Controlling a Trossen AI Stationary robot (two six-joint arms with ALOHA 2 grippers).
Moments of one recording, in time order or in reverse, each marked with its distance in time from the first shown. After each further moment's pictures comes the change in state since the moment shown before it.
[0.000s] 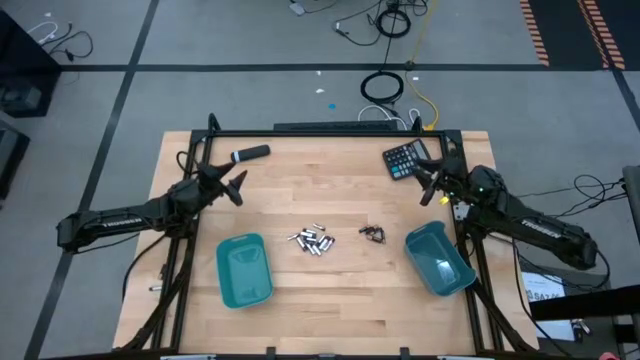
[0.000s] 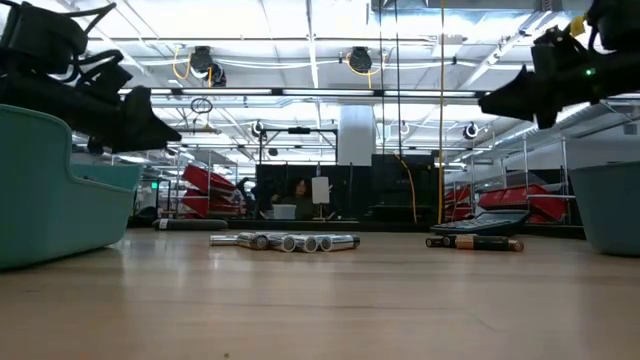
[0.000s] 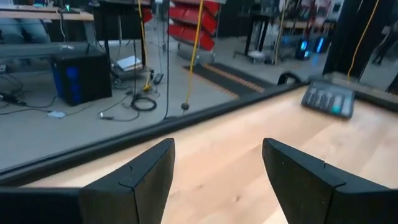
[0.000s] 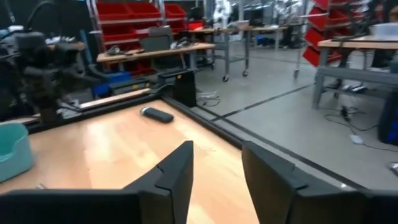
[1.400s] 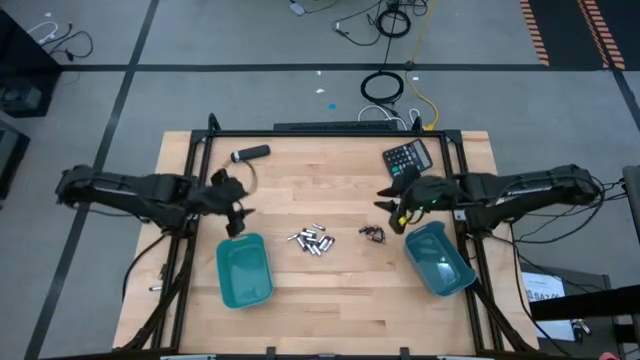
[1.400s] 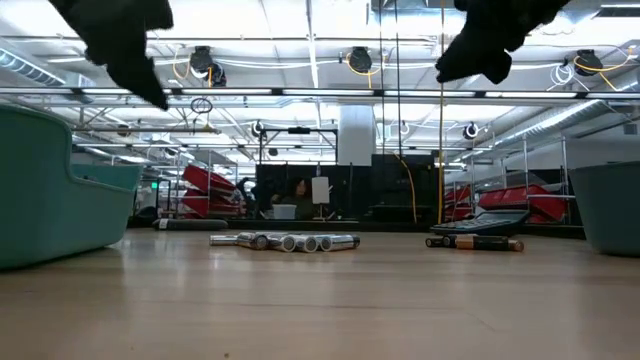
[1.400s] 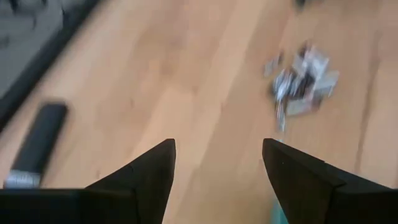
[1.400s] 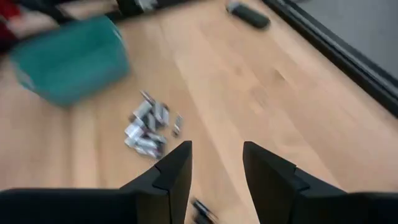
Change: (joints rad) left arm -0.421 0.625 0.786 -0.979 0.185 -0.196; right arm 0.560 0.766 0.649 -0.480 0.208 0.284
